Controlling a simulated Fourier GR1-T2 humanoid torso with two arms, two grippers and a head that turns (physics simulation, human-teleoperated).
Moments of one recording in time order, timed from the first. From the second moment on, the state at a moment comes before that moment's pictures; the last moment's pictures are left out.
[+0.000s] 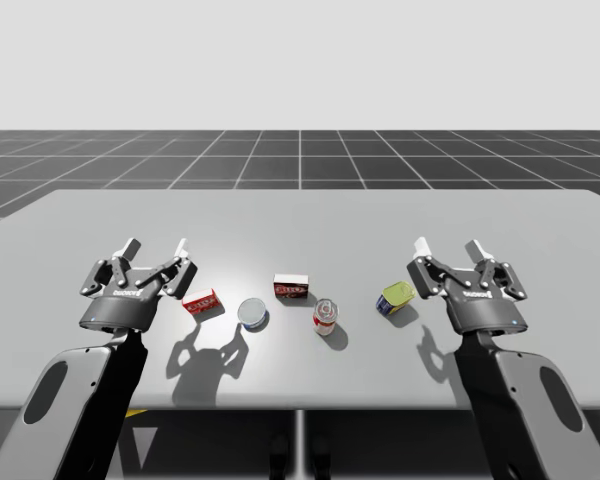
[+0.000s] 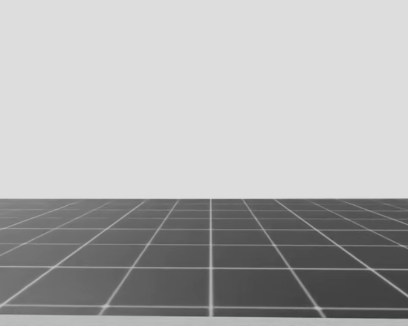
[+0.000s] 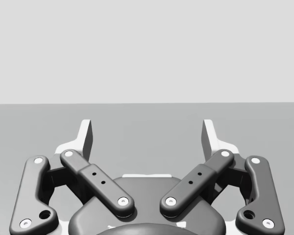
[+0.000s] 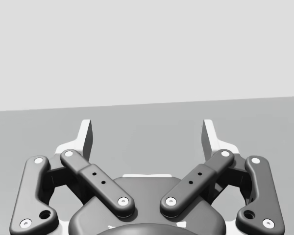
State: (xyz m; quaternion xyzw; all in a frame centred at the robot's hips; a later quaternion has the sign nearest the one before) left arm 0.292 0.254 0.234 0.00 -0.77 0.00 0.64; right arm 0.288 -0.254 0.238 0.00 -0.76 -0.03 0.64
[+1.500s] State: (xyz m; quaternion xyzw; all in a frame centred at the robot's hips) left arm 0.262 0.241 0.254 -0.06 -0.73 -0.02 0.68; right arm 0.291 -0.248 0.234 -0.02 -0.75 -0.03 0.66
